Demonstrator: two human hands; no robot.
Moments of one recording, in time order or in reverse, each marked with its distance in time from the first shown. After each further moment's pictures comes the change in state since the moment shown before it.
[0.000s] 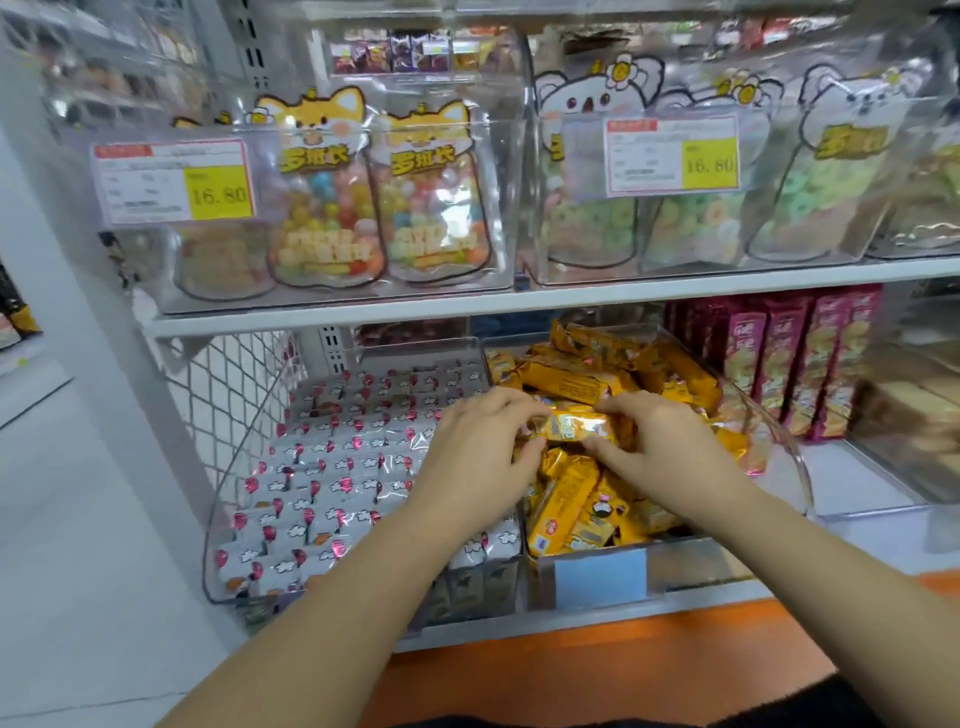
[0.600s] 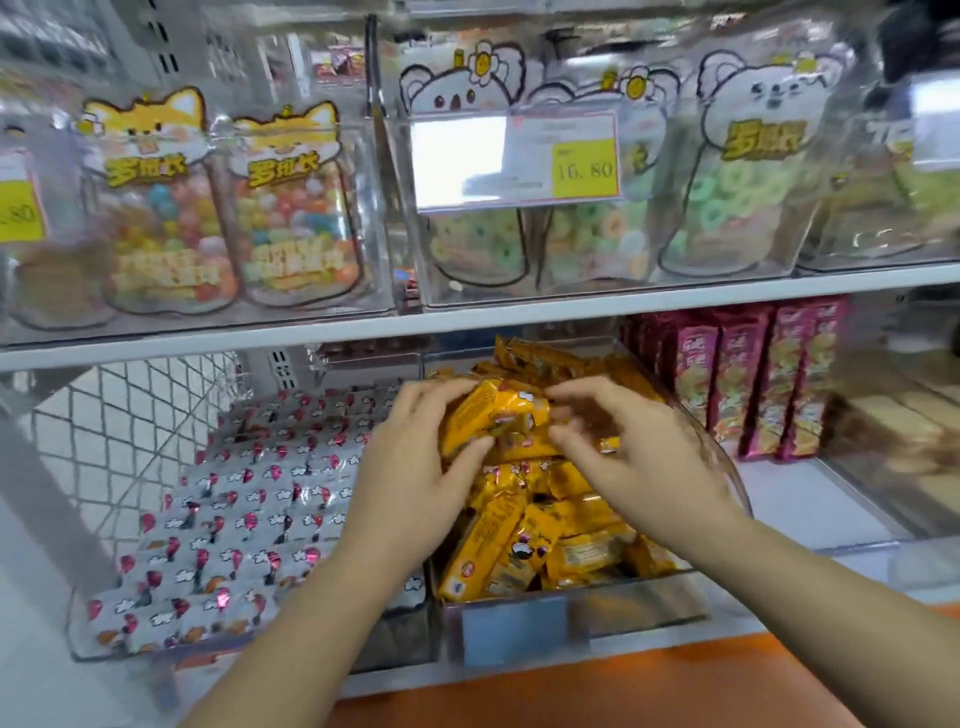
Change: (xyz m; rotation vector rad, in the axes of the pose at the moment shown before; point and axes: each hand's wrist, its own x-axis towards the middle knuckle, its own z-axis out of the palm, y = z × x) left_hand 0.019 0.023 0.020 -0.156 0.282 -0.069; right_hand 0.004 0.028 -0.027 0.504 0.145 -0.198
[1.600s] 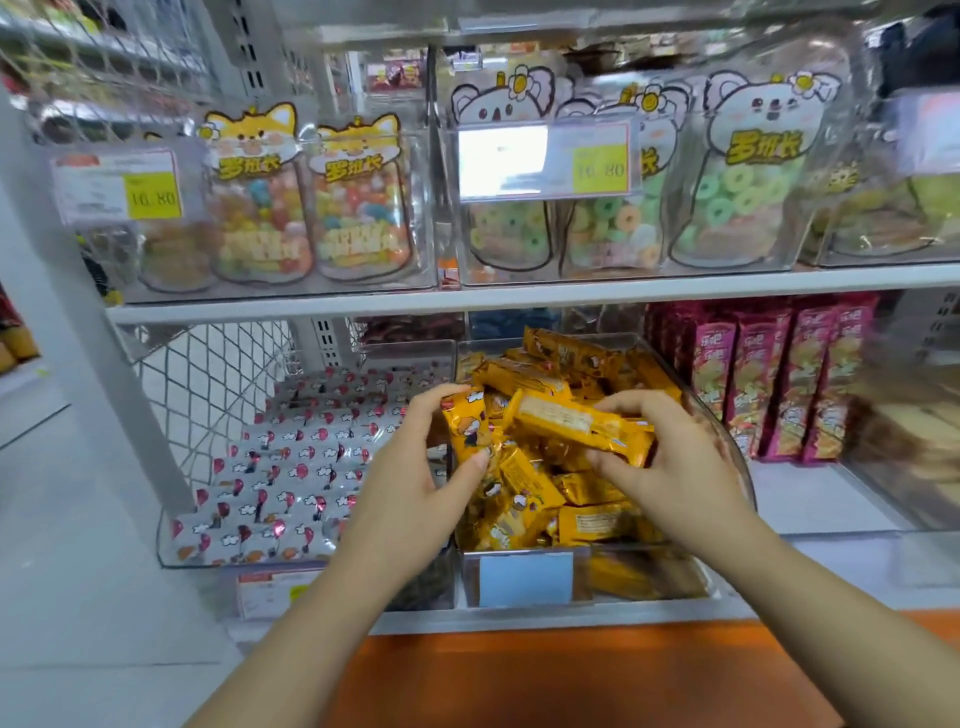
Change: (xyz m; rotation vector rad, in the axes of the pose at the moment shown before) left_hand -0.055 0.022 -0.027 -0.234 -0.008 -0.182; right_hand -0.035 -0.002 -0.010 0.042 -0.015 0.086
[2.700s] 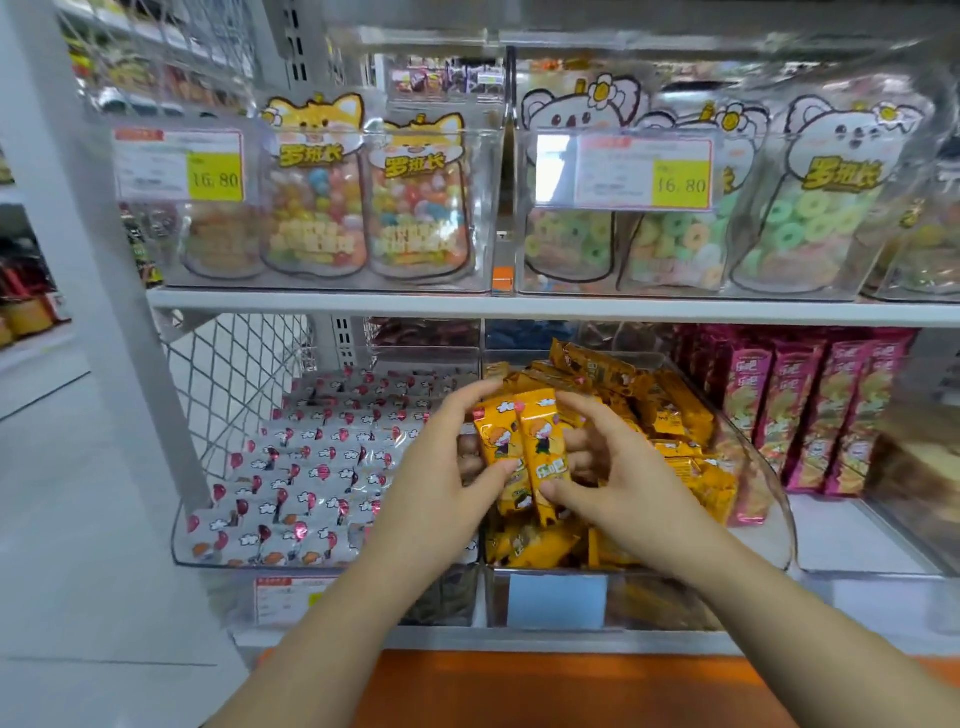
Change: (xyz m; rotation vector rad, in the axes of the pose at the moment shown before) left_hand 0.009 -0.004 -0.008 -0.164 -0.030 -0.023; right_hand 0.015 -0.026 0.047 0.217 -0.238 0.137
